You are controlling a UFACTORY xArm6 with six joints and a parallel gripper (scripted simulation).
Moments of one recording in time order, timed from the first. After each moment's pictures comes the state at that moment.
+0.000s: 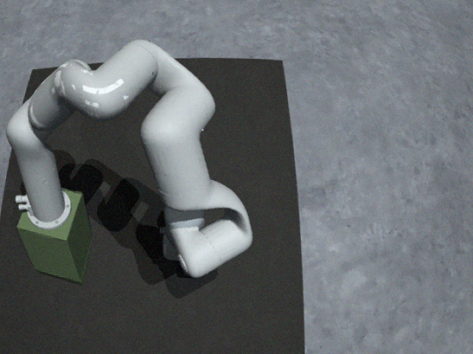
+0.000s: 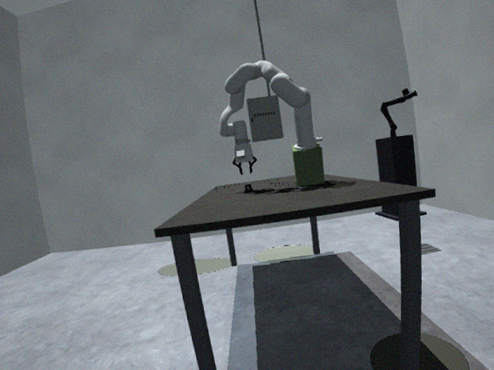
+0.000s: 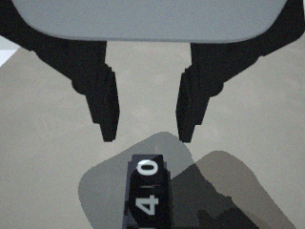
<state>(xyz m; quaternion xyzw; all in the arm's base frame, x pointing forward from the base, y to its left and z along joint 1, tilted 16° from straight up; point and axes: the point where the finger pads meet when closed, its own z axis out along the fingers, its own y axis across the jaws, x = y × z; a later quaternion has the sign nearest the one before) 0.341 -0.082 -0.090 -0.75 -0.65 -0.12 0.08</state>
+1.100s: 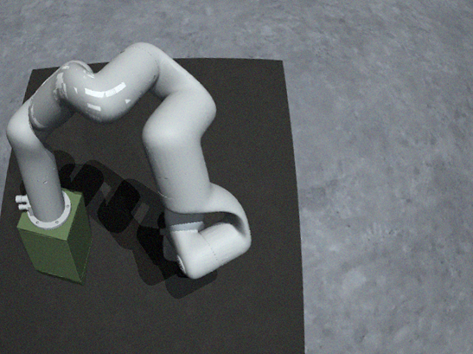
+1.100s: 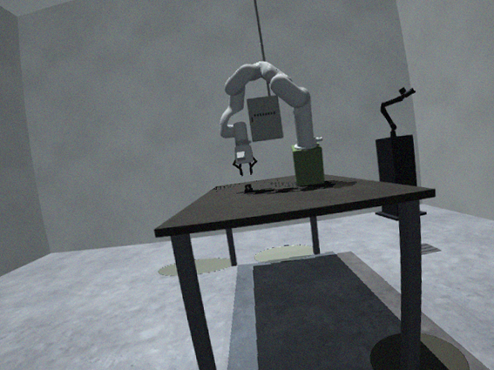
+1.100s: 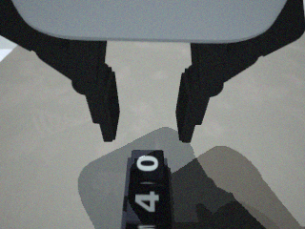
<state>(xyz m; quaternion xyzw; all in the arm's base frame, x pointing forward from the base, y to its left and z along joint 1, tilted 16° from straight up) 0.341 -0.080 -0.097 -0.75 -0.65 -0.12 0.08</state>
